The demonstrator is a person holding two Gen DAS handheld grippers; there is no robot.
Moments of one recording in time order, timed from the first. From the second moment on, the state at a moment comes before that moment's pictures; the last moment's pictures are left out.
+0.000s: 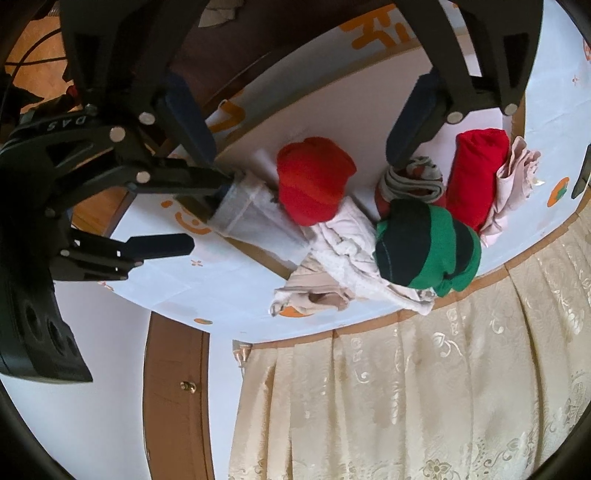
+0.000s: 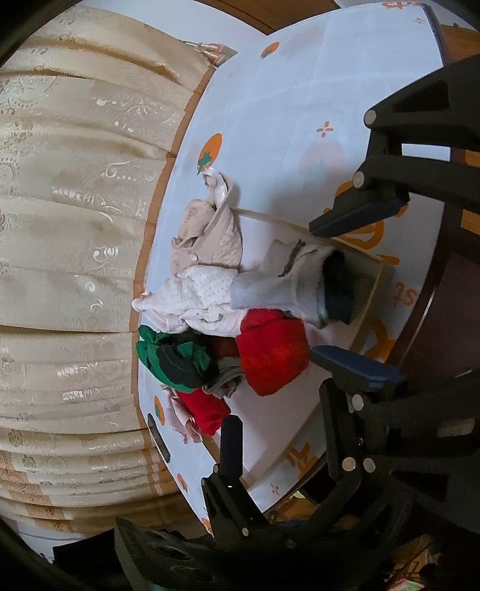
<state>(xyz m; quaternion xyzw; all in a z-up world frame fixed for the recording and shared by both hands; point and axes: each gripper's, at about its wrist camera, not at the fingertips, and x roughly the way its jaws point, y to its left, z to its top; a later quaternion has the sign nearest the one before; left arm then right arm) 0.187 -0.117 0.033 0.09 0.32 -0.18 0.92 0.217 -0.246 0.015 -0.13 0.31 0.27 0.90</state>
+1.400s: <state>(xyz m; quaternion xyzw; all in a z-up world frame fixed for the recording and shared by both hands) 0.075 -0.058 -0.026 0.15 0.38 -0.16 0.90 0.109 -0.241 -0.062 -0.18 0.37 0.34 0.85</state>
